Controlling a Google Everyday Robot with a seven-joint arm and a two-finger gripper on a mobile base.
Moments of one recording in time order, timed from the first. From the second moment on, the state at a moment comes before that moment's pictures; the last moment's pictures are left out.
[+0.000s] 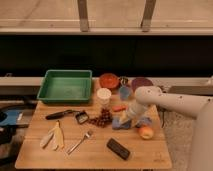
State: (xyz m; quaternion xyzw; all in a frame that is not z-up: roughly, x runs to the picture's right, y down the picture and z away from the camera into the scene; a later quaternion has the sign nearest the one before) arm 0.139 0.199 0.832 -0.35 0.17 0.73 0.56
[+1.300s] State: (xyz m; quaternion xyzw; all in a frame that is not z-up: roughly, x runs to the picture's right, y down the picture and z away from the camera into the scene) arm 0.187 0.074 0.745 -0.26 0.07 0.80 0.54
